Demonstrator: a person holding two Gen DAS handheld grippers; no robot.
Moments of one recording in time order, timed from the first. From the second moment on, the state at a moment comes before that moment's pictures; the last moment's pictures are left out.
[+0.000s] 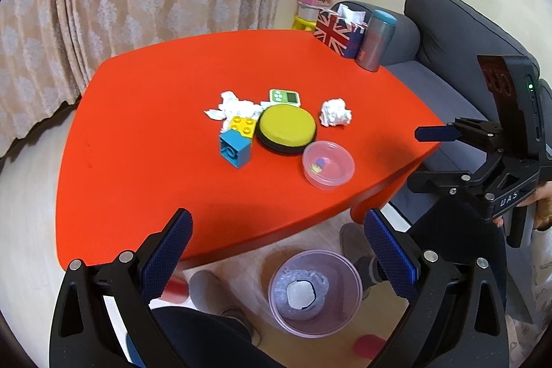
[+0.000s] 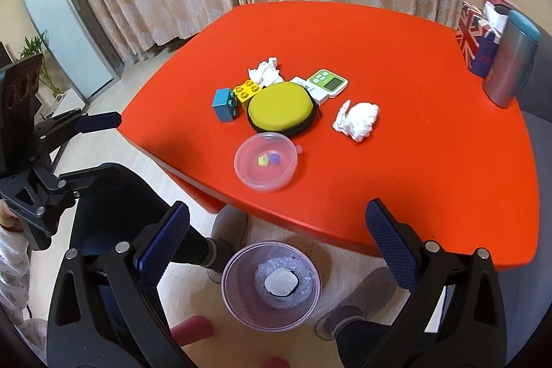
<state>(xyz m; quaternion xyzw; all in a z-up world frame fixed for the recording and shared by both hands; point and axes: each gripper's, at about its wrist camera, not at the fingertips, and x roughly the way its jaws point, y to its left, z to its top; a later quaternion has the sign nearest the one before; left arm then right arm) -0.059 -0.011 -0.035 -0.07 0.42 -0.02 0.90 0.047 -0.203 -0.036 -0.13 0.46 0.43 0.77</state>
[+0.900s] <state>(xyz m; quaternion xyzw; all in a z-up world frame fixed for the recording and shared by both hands) -0.040 0.016 -0.043 -0.09 0.44 -0.01 0.90 0.076 -0.113 -0.091 -0.19 0.52 0.44 0.71</state>
